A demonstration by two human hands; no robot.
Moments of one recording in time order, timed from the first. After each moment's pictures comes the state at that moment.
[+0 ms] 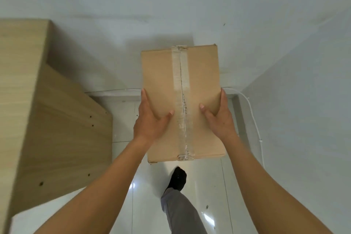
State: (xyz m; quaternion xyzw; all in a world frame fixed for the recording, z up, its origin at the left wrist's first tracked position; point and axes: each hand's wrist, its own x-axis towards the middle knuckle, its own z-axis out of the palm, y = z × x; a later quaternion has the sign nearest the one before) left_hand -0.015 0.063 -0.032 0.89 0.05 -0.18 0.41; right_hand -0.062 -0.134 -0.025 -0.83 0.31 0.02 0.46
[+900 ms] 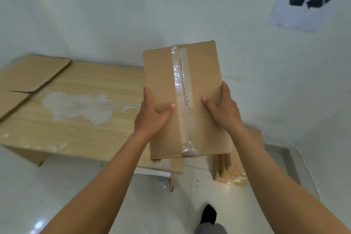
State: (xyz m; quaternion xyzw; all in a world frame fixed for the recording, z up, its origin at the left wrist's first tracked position) left_hand -0.170 0.451 0.211 0.89 0.08 0.04 0.44; right_hand -0.171 0.240 0.242 -0.90 0.08 -0.05 0.43
